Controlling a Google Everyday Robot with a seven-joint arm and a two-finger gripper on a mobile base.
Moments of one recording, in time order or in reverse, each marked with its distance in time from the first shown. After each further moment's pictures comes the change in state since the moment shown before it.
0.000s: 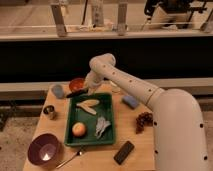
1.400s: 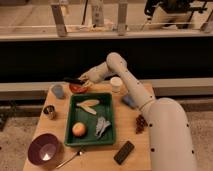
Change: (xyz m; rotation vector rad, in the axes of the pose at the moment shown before) arm -0.020 -0.061 -0.019 0.289 -0.484 0.106
